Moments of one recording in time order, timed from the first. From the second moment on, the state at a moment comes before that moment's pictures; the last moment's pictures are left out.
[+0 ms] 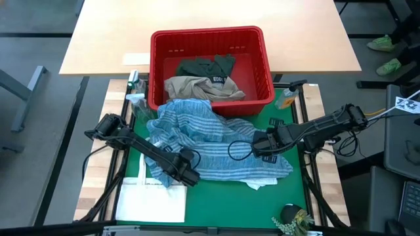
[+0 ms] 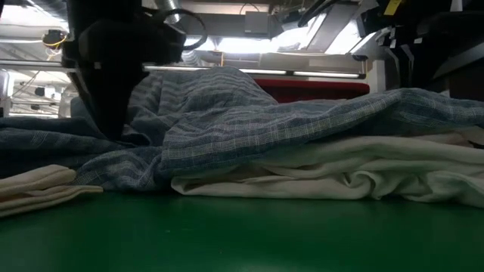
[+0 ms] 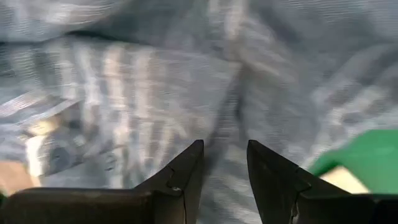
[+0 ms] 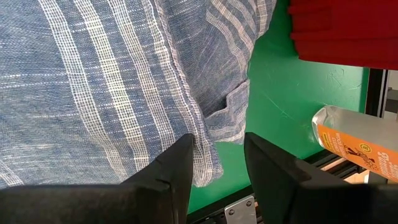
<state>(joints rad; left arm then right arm) -0.43 1.88 1.36 -1.17 -0.28 -1.23 0.29 1.45 1.21 -1.41 0.32 0.49</state>
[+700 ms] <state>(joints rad) -0.42 1.91 1.36 -1.17 -0.41 -1.28 0.29 1.45 1.21 -1.41 0.32 0.49</state>
